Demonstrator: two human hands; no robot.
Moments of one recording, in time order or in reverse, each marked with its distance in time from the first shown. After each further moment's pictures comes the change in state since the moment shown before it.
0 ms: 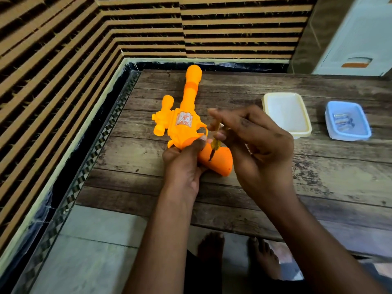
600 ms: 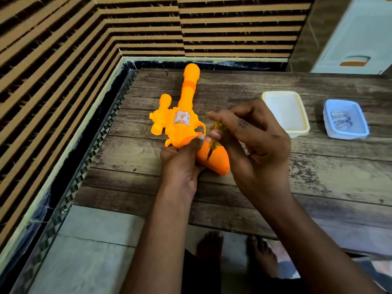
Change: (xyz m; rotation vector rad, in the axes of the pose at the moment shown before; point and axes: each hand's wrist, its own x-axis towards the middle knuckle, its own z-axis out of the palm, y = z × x) left_hand -0.002 0.001 0.000 -0.001 0.031 -0.010; right_hand -0.001 0.001 0.003 -0.040 0.043 -0.030
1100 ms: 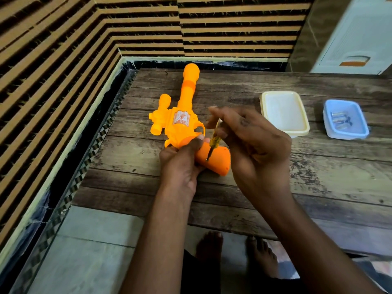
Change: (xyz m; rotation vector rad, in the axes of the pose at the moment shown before) left_hand 0.000 -0.001 -0.001 -0.003 -0.015 -0.002; right_hand -0.002 0.001 -0.002 0.032 -0.025 0.031
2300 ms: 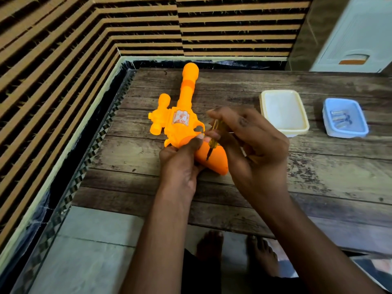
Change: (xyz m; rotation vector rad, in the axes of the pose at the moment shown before) left_hand 0.002 0.000 -0.001 0.014 0.016 0.000; right_hand -0.002 -0.003 0.002 -0.010 0.029 -0.005
